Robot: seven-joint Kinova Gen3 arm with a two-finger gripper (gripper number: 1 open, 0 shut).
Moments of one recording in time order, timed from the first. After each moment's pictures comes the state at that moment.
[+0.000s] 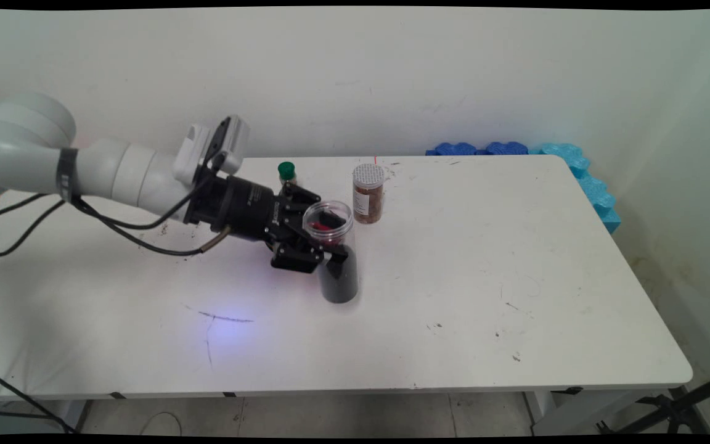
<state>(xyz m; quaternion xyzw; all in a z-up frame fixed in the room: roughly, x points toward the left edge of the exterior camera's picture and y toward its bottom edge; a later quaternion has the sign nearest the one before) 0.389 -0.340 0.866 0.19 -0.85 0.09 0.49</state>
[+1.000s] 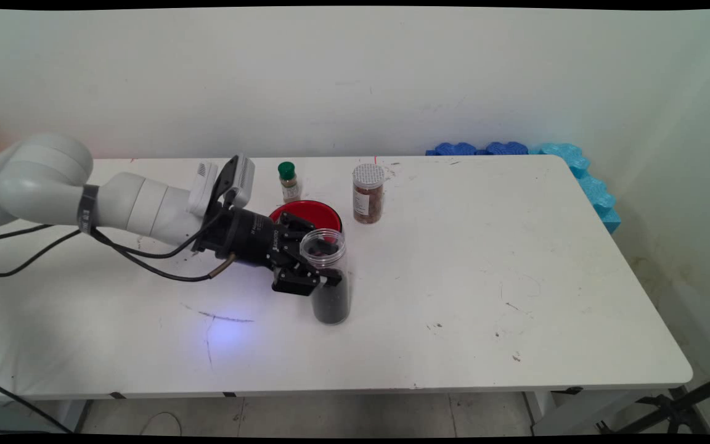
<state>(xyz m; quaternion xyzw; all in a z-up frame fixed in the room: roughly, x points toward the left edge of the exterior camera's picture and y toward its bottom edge) 0.396 -0.336 0.816 0.22 -0.85 0.07 0.47</state>
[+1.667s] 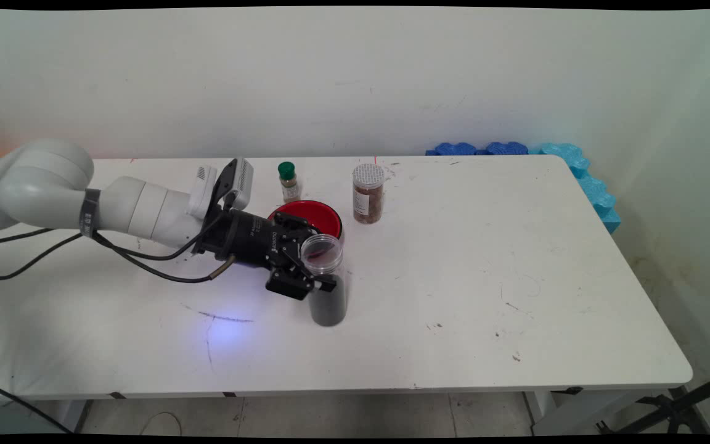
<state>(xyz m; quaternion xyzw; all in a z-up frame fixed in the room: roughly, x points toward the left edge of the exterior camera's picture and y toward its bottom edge) 0.400 -0.337 0.808 0.23 -0.85 0.07 0.47</state>
